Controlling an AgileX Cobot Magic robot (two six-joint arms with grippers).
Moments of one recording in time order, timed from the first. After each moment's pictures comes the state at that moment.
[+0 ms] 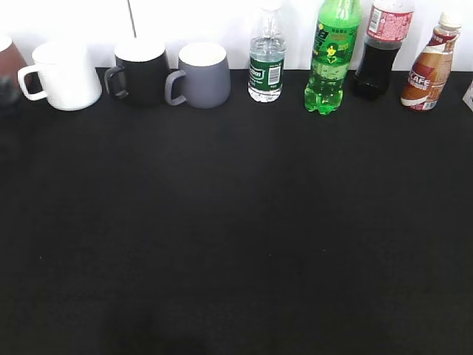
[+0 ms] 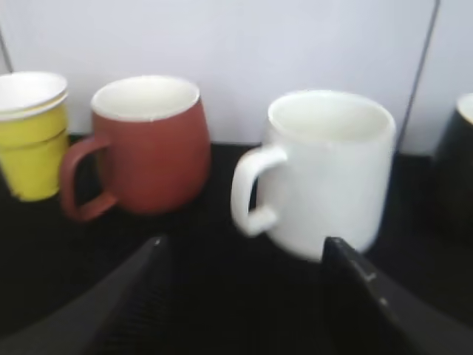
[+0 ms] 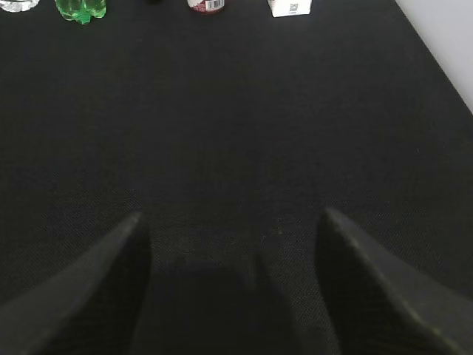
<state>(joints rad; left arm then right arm) -0.02 1.77 -0.67 -0.11 -0.84 -0.01 -0.02 -0.01 -0.49 -0.02 1.04 0.03</state>
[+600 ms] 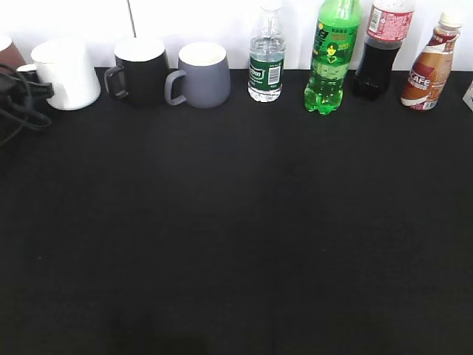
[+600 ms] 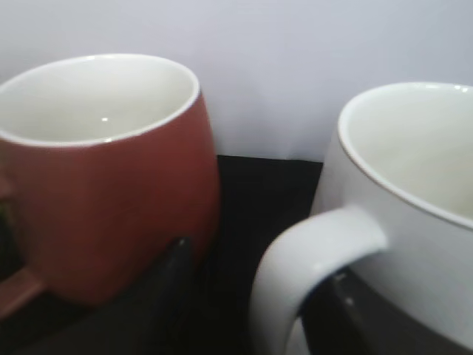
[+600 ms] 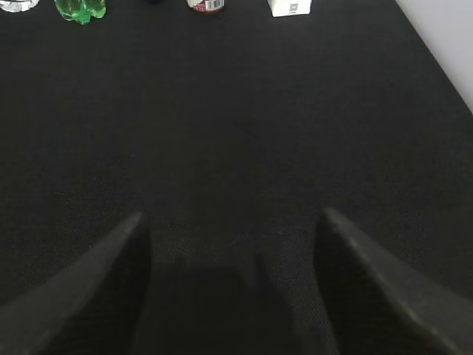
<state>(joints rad) 0.03 2.12 -1.10 -0.07 -0.69 -0.01 -0.02 -0.01 -0.49 -0.02 1.04 0.03</state>
